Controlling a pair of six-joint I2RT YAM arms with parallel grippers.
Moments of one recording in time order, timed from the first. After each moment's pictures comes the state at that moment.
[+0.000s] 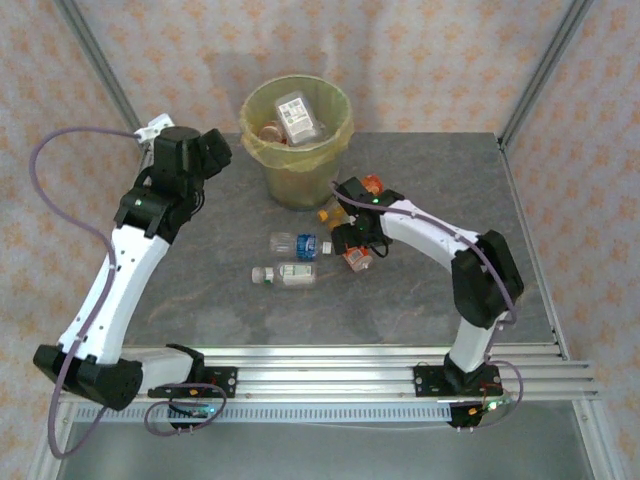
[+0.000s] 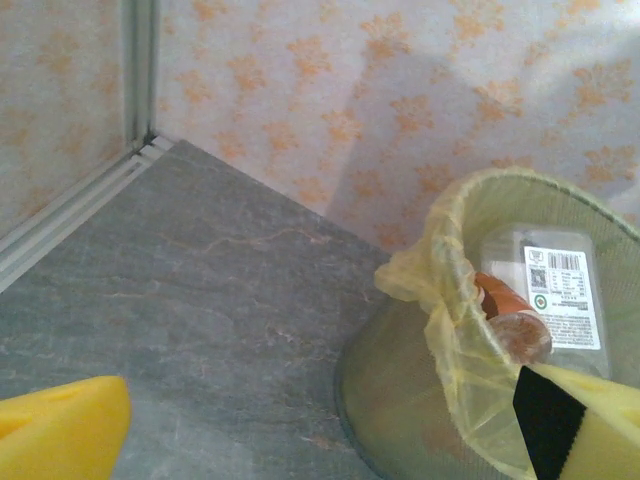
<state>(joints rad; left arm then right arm) -0.24 1.22 1.46 -0.71 -0.49 -0.65 0.63 1.79 1.36 -0.86 0.09 0.36</state>
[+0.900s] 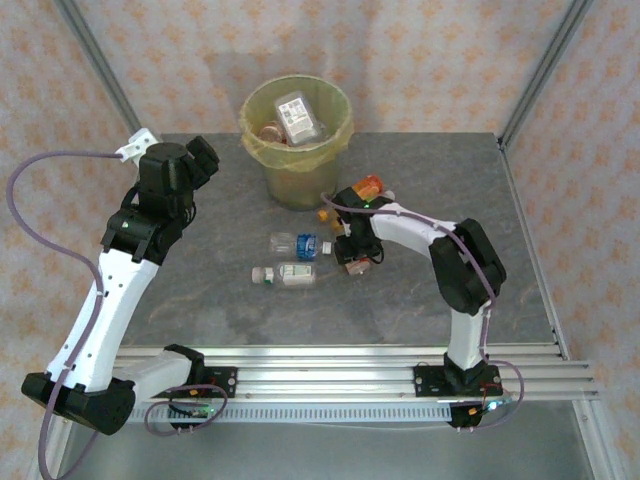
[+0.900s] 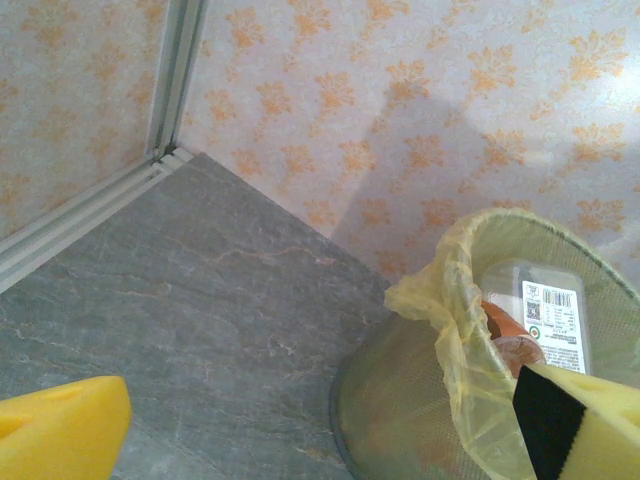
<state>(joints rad) -0.24 1.11 1.39 -0.70 -0.53 -0.71 0.62 1.89 1.32 -0.80 -0.02 0.30</state>
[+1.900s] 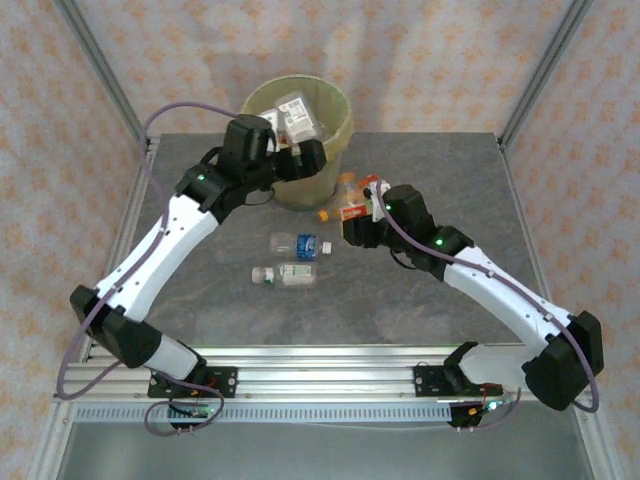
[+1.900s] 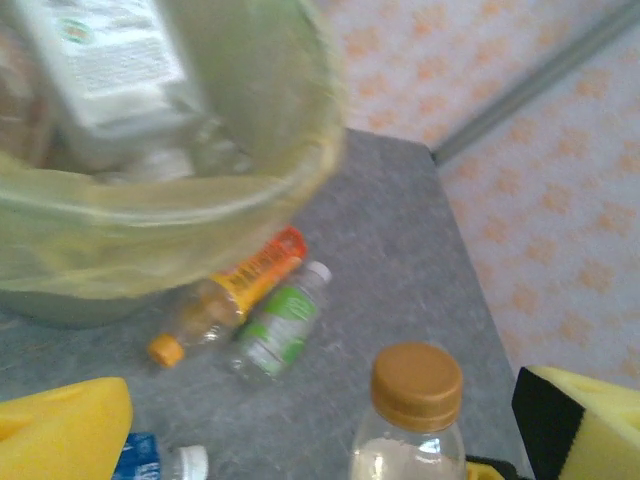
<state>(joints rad) -0.51 1.51 1.67 -0.66 0.06 -0.62 0.63 1.20 1.01 -0.40 -0.12 0.34</state>
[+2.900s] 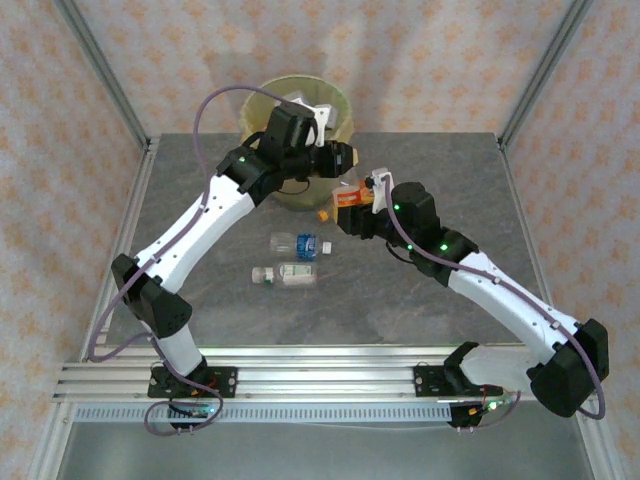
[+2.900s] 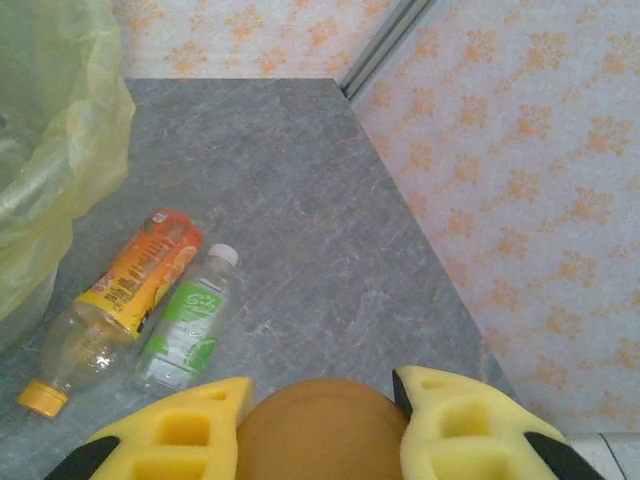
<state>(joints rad) -0.60 1.73 1.91 -0.69 0.18 -0.51 0.64 1.16 1.00 -0.22 -0.14 0.34</state>
